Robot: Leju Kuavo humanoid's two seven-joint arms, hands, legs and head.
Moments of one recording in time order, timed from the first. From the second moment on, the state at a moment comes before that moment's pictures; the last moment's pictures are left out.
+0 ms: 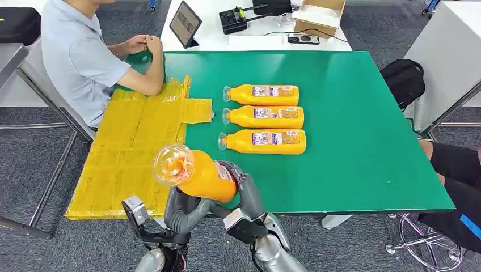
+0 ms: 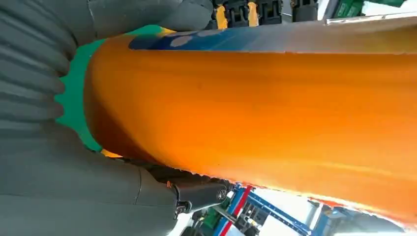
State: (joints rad) left arm 0.03 -0.25 -0.45 -1.39 0.22 -0.08 -0.62; right arm -0.17 0.22 0.47 -1.07 0.30 -0.29 -0.63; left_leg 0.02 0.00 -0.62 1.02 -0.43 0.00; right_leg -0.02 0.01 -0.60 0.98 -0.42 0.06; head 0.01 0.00
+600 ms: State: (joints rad) left arm 0.05 -0.24 -0.48 -1.48 -0.06 0.32 -0.70; right arm -0.16 0.23 0.47 -1.04 0.28 -0.25 -0.58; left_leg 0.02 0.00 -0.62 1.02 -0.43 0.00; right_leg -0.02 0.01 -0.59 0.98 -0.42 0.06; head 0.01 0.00
